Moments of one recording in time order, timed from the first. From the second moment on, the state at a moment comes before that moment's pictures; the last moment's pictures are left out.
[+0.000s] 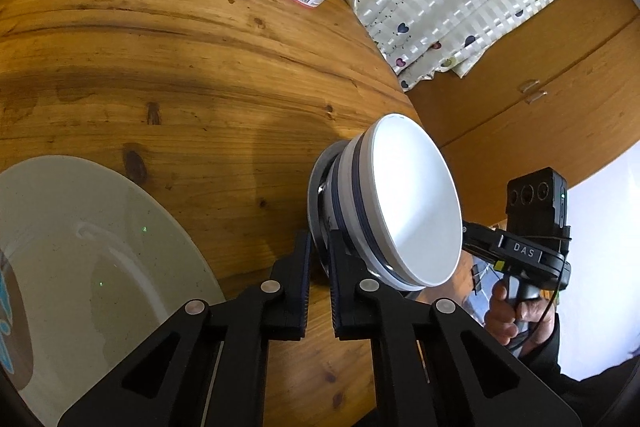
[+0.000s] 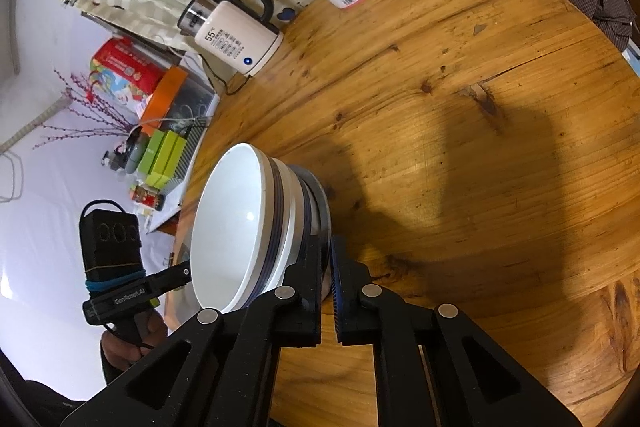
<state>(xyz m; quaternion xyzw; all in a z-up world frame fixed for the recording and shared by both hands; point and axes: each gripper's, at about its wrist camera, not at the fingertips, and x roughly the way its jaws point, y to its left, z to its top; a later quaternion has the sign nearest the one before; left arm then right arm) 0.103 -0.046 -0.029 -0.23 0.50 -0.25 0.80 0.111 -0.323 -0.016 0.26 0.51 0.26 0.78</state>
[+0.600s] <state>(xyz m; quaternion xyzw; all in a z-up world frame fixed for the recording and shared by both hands) 0.100 -0.041 -0.021 -0.24 0.48 -0.24 0.81 0.112 -0.318 -0.007 0.26 0.50 0.27 0.78</state>
